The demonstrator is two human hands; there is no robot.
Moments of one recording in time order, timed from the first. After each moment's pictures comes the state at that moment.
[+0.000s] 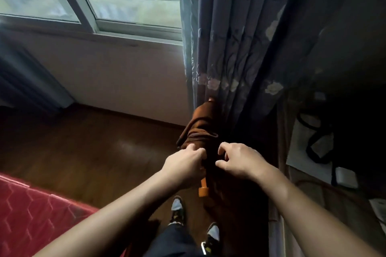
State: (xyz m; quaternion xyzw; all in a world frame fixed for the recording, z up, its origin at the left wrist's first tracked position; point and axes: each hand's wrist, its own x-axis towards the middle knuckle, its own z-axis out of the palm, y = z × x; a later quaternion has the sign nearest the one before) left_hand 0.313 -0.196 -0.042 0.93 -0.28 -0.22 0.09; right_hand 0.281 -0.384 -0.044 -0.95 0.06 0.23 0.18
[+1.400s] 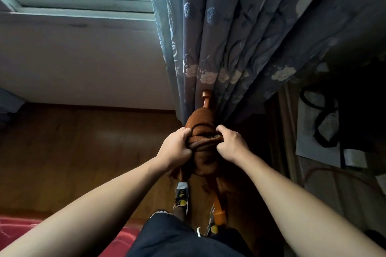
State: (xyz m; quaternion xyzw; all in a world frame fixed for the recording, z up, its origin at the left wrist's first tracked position) left_hand 0.488 -0.196 -0.177 0.88 -0.31 -0.21 0.30; right_hand 0.407 -0.386 -0.170 -0.89 0.27 0.18 0.32
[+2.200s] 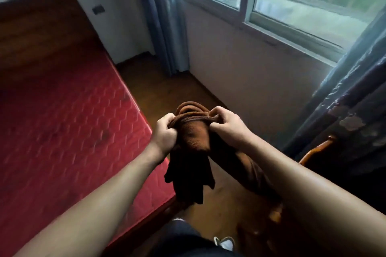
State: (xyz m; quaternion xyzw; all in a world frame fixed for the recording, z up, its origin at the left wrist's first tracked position) left_hand 0.263 0.061 -0.040 0.79 0.20 0.16 0.56; right_hand 0.371 -0.121 -0.022 -0.83 -0.25 0.22 0.44
